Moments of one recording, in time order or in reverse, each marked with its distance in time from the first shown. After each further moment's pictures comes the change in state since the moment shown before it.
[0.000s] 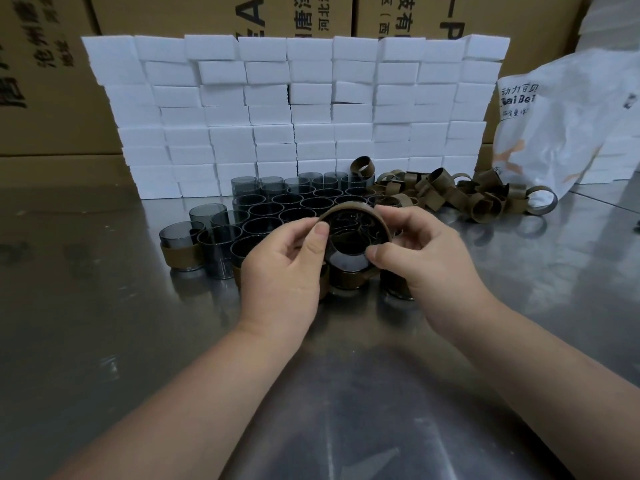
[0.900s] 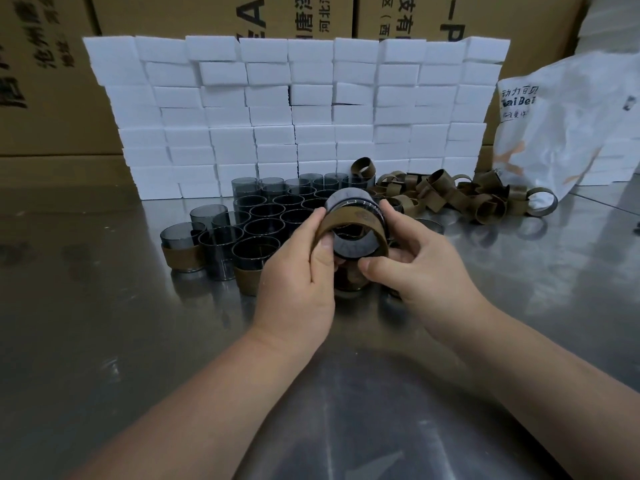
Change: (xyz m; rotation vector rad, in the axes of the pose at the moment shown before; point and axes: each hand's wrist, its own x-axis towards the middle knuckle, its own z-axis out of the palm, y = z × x) left_hand -0.005 -0.005 0.004 0.121 -0.093 0.048; right_hand -0.004 0.002 0.007 0.046 -0.089 0.076
